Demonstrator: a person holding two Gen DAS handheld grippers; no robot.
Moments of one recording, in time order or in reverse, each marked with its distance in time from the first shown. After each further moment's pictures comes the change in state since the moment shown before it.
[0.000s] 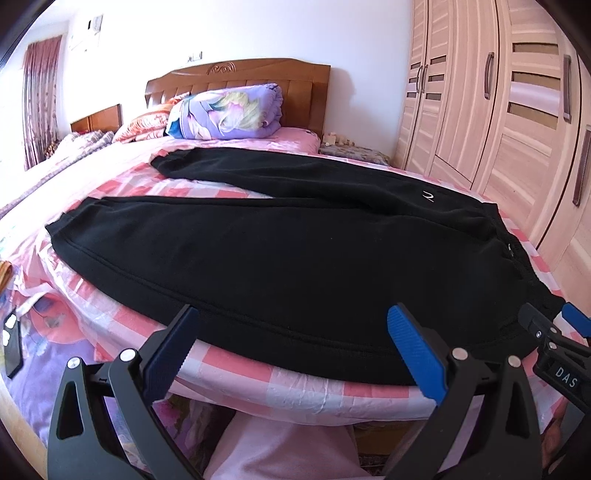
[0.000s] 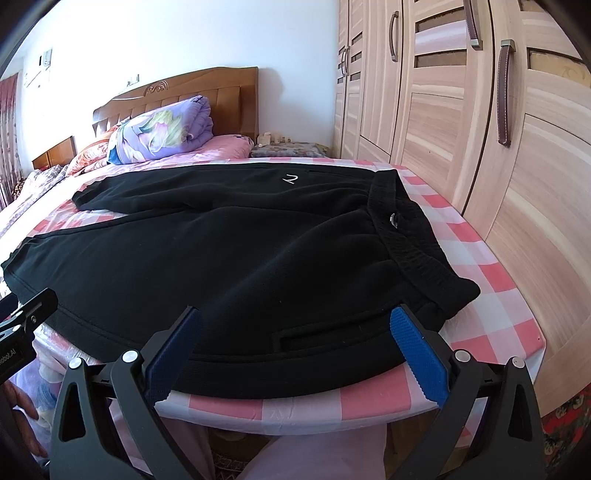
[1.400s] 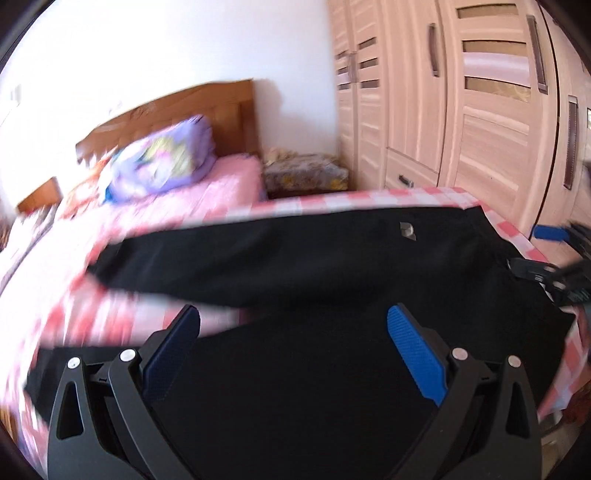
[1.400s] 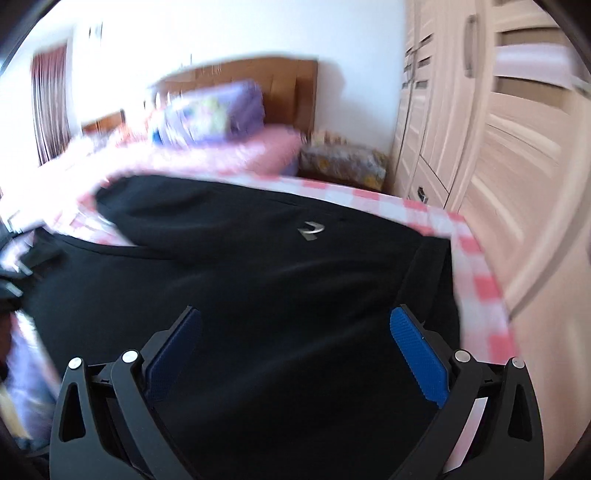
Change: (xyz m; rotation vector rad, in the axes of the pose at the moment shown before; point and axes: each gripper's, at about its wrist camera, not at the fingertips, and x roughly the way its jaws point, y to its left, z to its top) left arm 0.098 -0.039 0.156 0.331 -0.031 -0.167; right arm 0.138 -0.039 0.160 -0.250 0.143 0.210
